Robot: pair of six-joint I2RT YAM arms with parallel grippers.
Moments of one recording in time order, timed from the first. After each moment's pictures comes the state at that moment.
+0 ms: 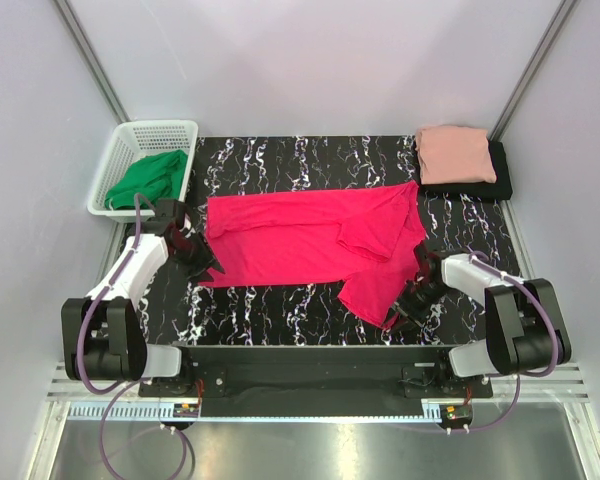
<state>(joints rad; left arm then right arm) -0.01 1.34 0.90 -0.82 0.26 -0.59 0.17 1.41 0.62 -0.83 -0.46 0.83</state>
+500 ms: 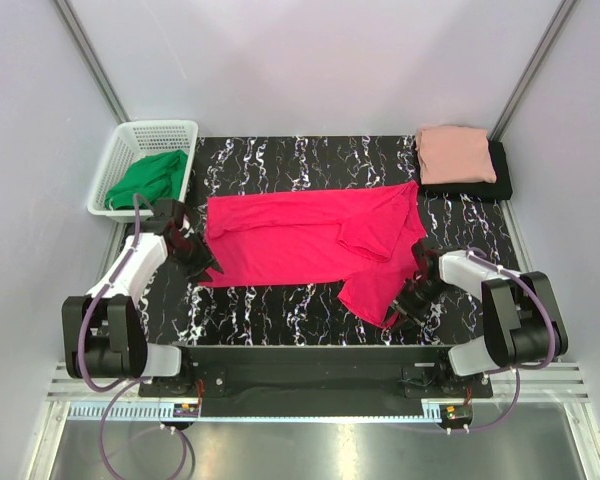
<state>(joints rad) 0.00 1.35 0.90 -0.82 0.26 -0.59 0.18 1.45 0.64 -0.83 -0.44 0.83</state>
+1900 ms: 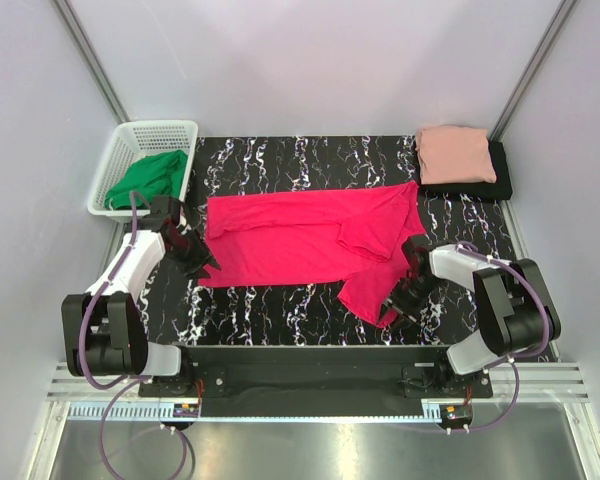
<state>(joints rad) 0.03 1.37 0.92 -0.82 0.27 -0.57 0.25 1.53 0.68 -0.84 -0.39 0.88</state>
